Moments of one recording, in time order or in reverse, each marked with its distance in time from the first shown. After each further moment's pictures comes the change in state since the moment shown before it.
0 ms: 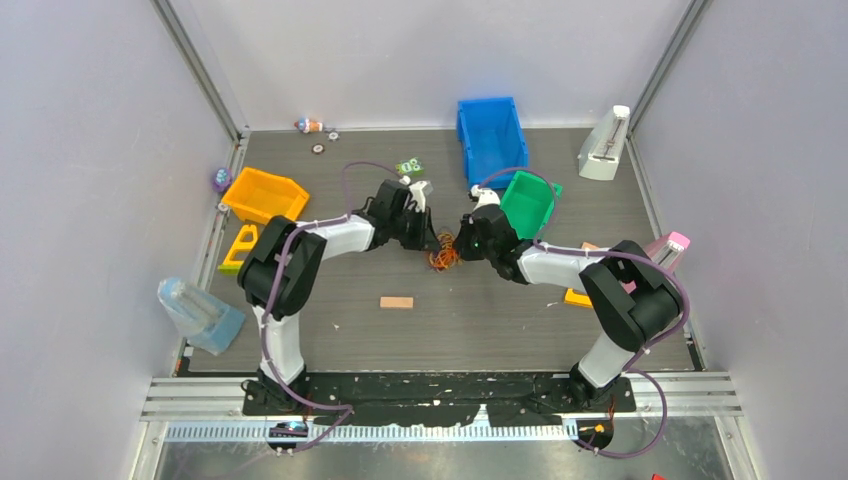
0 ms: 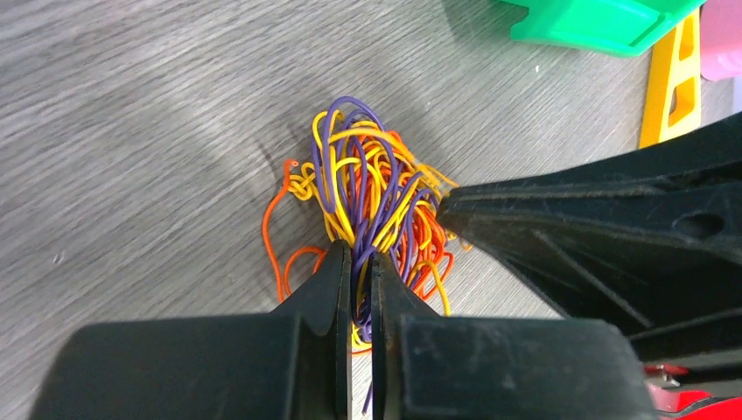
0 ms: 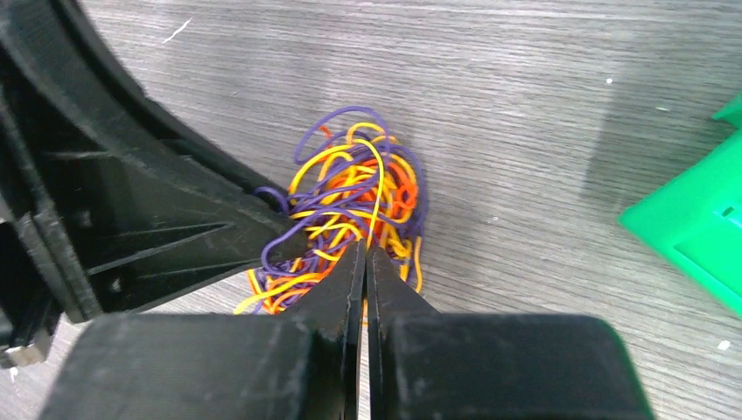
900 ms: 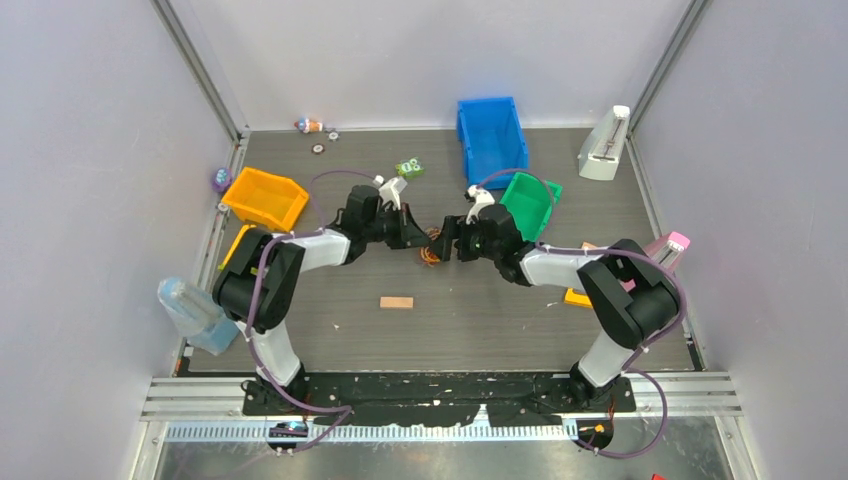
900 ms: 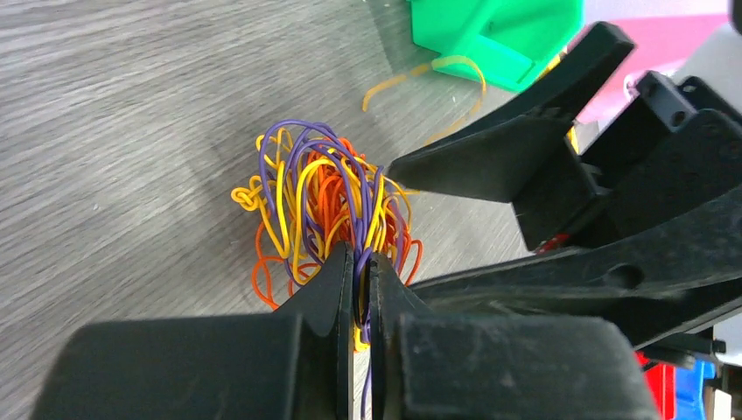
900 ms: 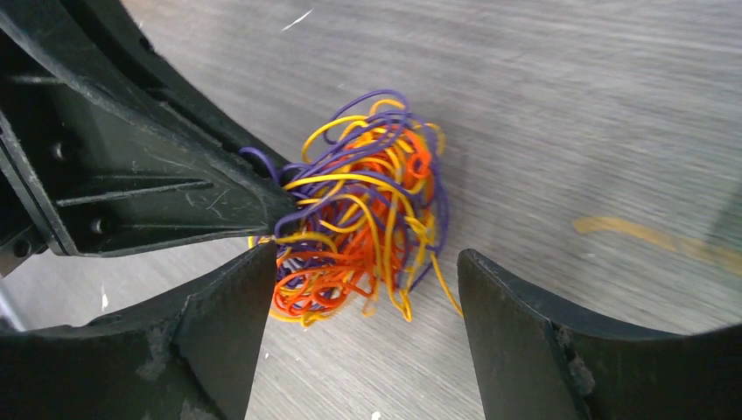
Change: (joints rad) left arm 0.113 -0.147 -0.244 0.311 0.111 -0.150; right arm -0.031 -0.003 -0.042 0.151 -0.195 -0.005
